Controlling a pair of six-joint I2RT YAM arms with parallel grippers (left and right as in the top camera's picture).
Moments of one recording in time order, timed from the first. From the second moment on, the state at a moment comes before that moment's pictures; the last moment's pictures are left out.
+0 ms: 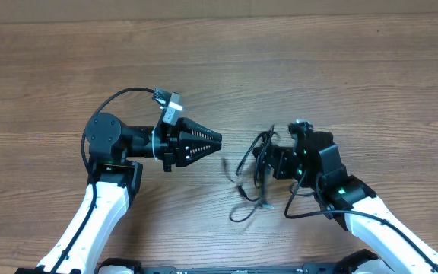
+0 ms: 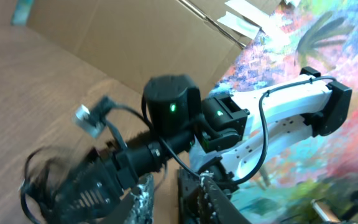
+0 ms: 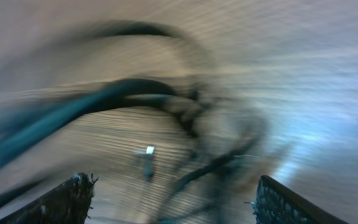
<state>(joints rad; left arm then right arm) -0.14 1.29 0.65 0.82 1.47 -0.76 0.42 1.18 0.51 -0.07 -0.21 0.56</state>
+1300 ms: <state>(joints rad) -0.14 1.28 0.67 -0.23 0.64 -0.48 0.42 1.52 0.50 0.49 -0.41 0.84</state>
